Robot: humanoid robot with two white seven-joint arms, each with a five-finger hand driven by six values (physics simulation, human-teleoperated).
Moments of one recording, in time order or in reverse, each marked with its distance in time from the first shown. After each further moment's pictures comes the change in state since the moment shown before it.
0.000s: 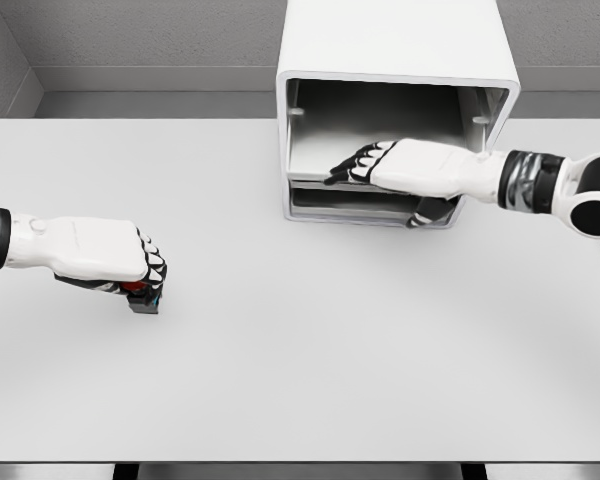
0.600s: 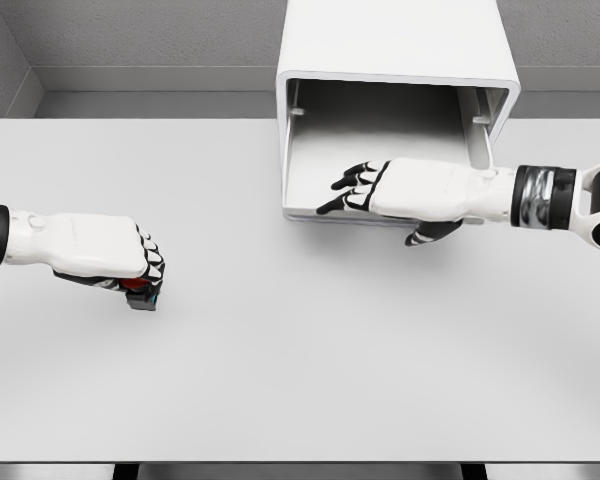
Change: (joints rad) left arm -0.008 0.001 0.001 0.000 0.000 0.000 0.000; right arm 0.023 -0.050 -0.009 -0.071 -0.040 -0.128 0.002
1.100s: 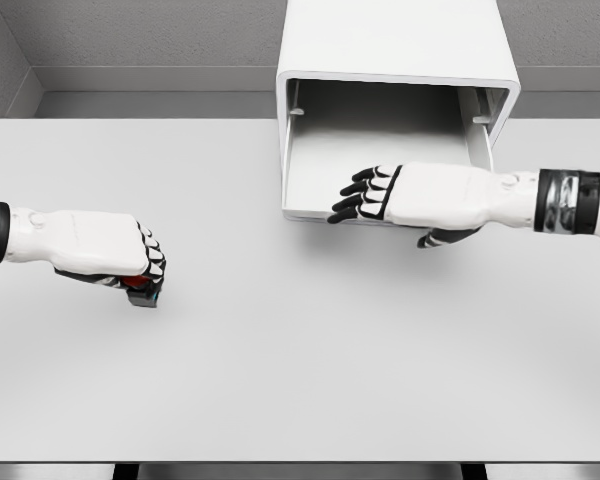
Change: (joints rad) left arm -0.009 -0.004 -0.001 0.001 0.001 0.000 0.000; right arm 0.040 -0.037 -0.065 -0.011 0.008 -0.128 0.002
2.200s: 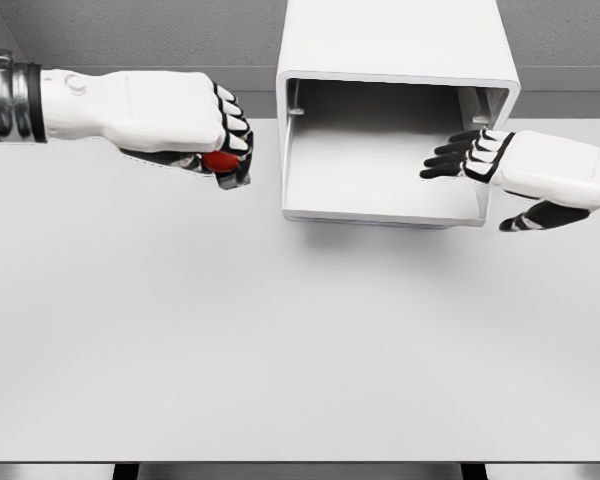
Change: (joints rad) left arm -0.233 -0.282 0.158 0.060 0.110 -0.001 0.000; right arm 0.275 -0.150 -0.387 -0.006 -0.202 -0.030 0.000
